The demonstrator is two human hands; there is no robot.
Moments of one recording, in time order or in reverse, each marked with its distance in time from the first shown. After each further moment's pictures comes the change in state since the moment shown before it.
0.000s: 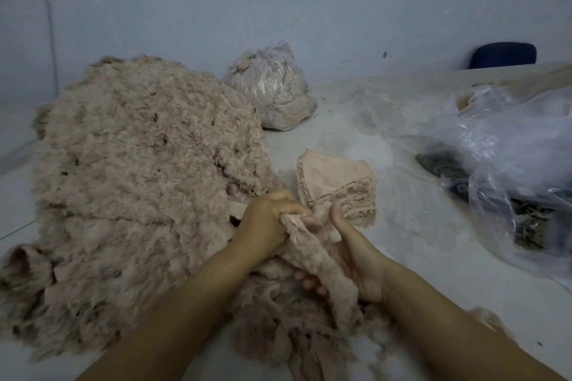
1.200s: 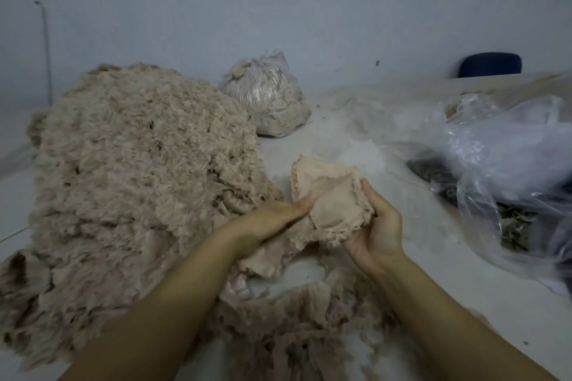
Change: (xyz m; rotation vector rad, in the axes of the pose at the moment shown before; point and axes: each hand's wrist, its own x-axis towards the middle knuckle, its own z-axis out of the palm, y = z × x) left_hand 0.023 0.015 -0.005 -0.488 -0.451 -0.723; right_hand -0.015 -0.030 0.007 0.474 0.106 -0.738
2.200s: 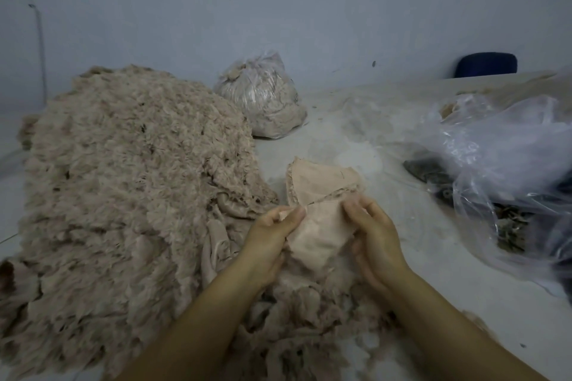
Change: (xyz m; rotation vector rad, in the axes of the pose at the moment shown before) left_hand 0.004 -0.018 0.038 -0.662 0.355 0.091; right_hand -0.004 0.000 -0.021 -0.379 0.102 -0.143
